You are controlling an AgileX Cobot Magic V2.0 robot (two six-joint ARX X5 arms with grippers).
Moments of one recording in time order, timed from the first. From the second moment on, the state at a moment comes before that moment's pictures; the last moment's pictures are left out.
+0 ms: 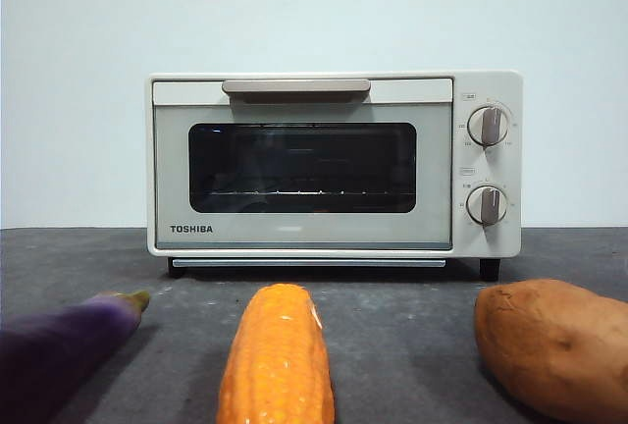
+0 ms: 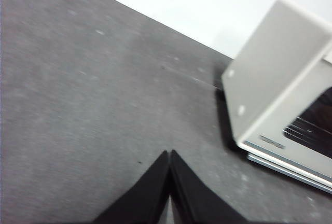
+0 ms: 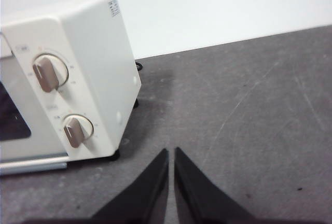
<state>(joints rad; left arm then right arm) 0.03 0.01 0.04 -0.19 0.07 -0.44 -0.09 0.01 0.02 -0.07 -0.16 0.25</state>
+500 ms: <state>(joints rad) 0.03 0.19 0.33 -0.36 0.11 -0.46 -0.09 0.13 0.34 -0.33 -0.16 0.32</state>
